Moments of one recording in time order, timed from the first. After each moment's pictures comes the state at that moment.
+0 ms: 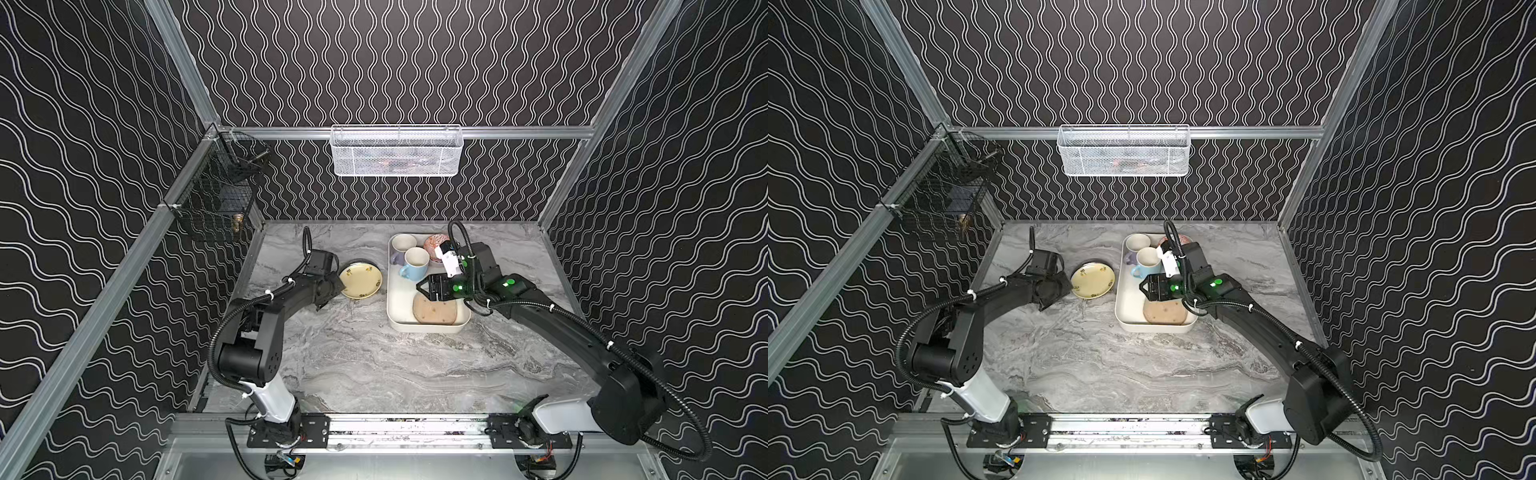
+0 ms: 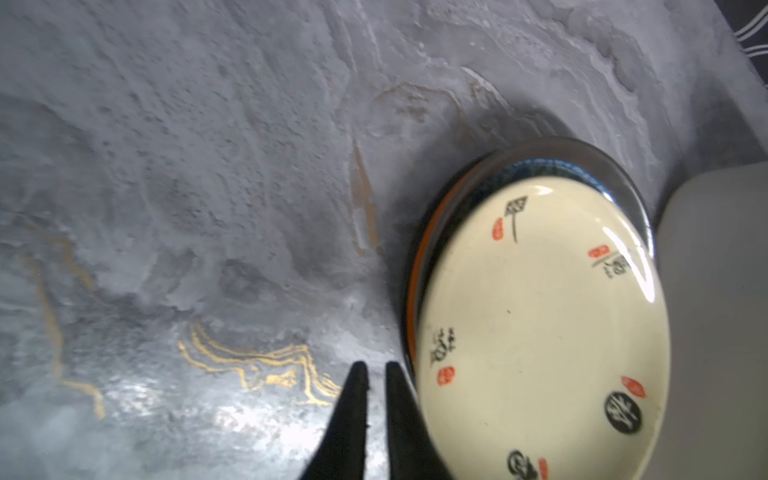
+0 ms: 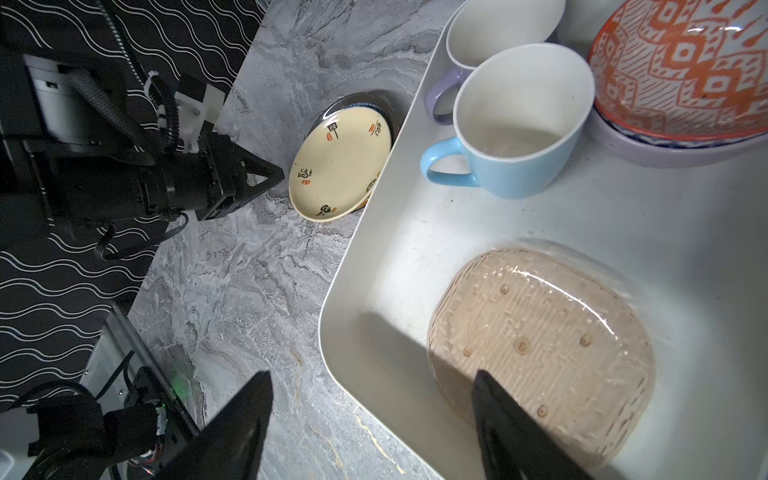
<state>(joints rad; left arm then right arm) -0.12 1.70 1.00 -0.31 0.01 -0.72 0.56 1.40 1.12 -0.45 -0.29 0.37</state>
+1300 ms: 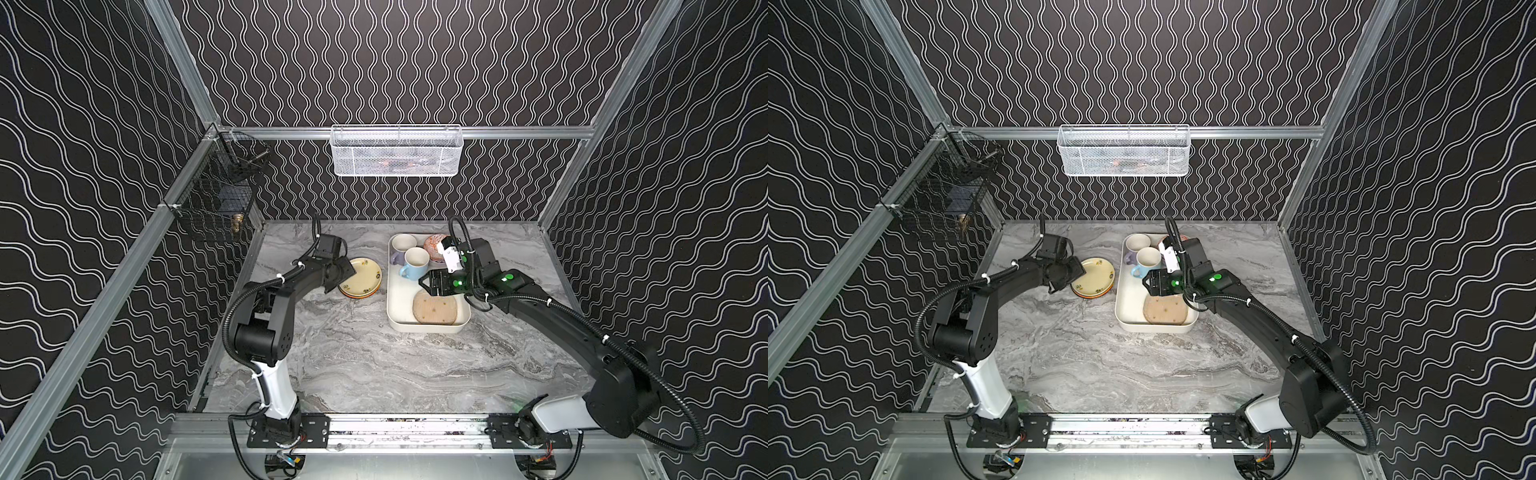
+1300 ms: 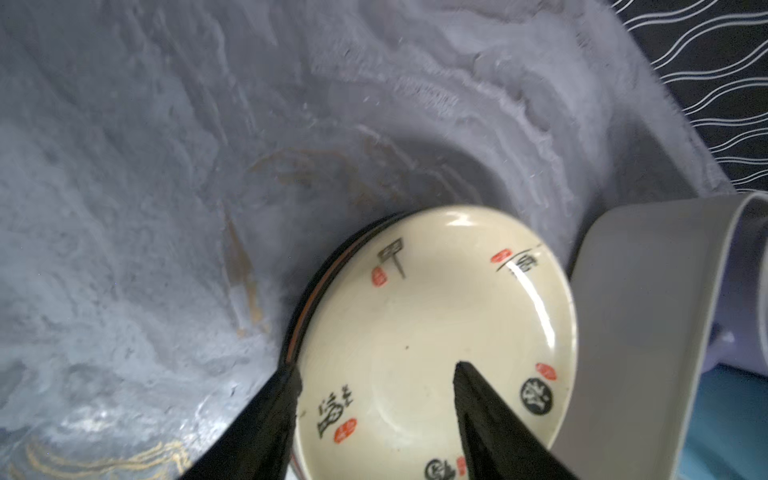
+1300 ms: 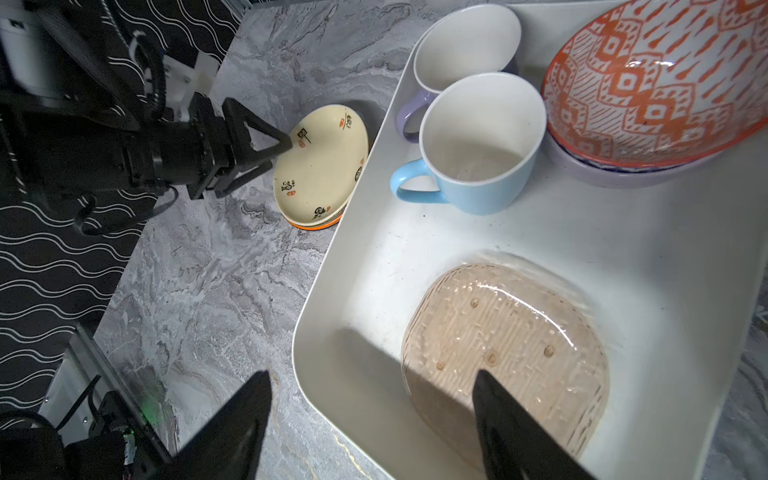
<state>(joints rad) -0.13 1.88 1.29 -0.35 0.03 -0.73 0.54 1.45 1.17 -0.46 -0.24 0.34</state>
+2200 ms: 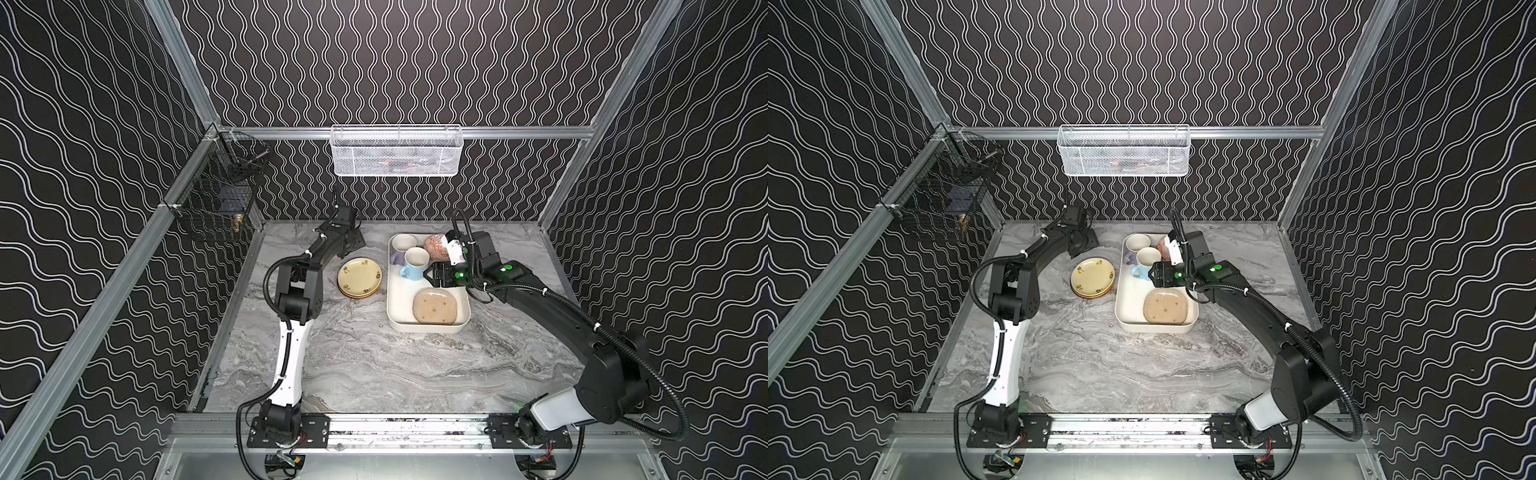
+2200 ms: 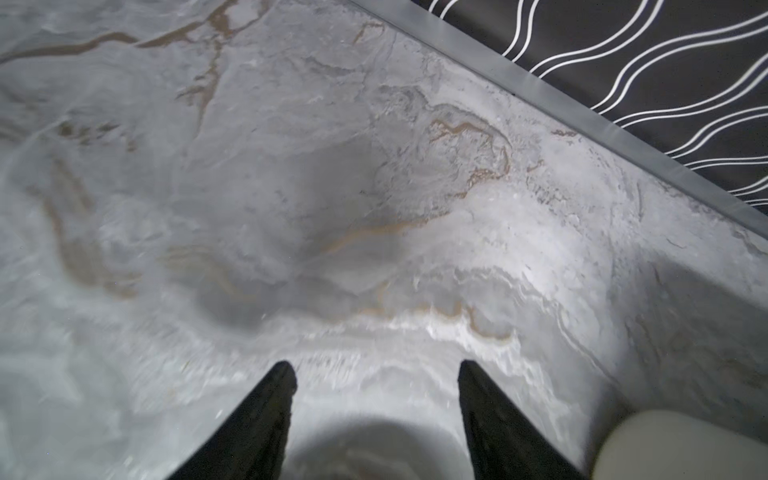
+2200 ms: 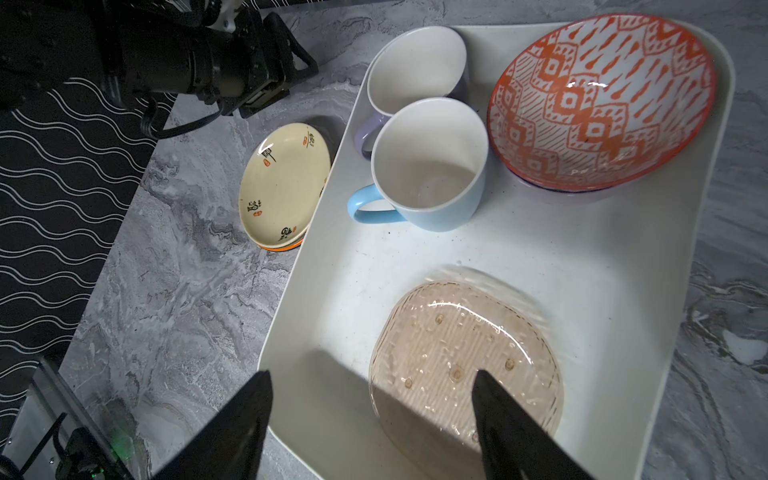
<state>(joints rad) -0.14 2.45 2.09 -0.60 -0.06 -0.56 0.48 1.51 1.22 -0.49 -0.23 0.32</state>
